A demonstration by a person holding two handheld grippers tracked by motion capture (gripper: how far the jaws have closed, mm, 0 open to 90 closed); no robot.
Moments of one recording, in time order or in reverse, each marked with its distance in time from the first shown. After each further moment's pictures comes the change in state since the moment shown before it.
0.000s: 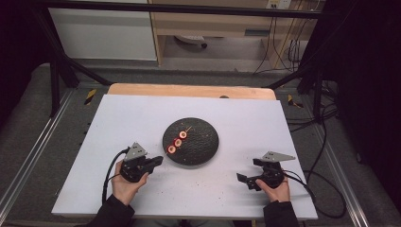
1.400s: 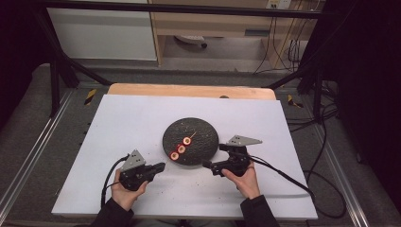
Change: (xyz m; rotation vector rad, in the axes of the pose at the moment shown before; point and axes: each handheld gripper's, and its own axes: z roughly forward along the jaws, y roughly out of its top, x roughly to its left) left arm -0.013 -0.012 -0.004 -0.052 -0.076 0.045; right arm 0.076 0.080 0.054 -0.105 0.119 -0.012
